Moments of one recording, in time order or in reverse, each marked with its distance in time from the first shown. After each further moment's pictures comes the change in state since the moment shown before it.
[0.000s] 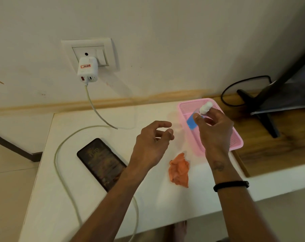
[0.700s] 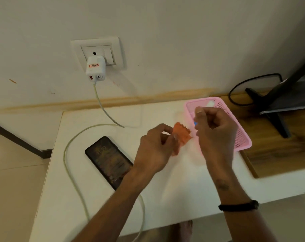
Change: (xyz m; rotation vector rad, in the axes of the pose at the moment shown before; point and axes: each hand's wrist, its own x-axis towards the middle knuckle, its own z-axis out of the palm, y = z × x) left_hand -0.014 0.002 -0.008 0.148 0.009 0.065; right_hand -0.044 -0.040 -0.006 0.126 -0.046 -0.106
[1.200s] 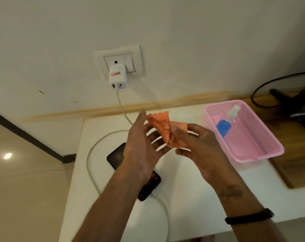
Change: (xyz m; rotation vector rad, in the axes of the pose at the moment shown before) left_hand 0.009 -0.002 -0.072 -1.048 0.055 -0.419; right_hand -0.032 -0.017 0.051 0.387 -0.599 0.391
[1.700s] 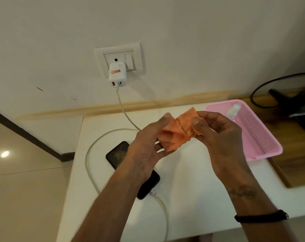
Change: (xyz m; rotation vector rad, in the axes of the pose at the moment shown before) left_hand 0.002 -0.007 0.001 0.258 -0.014 0.003; right_hand 0.001 -0.010 -0.027 -0.040 0.247 -0.310
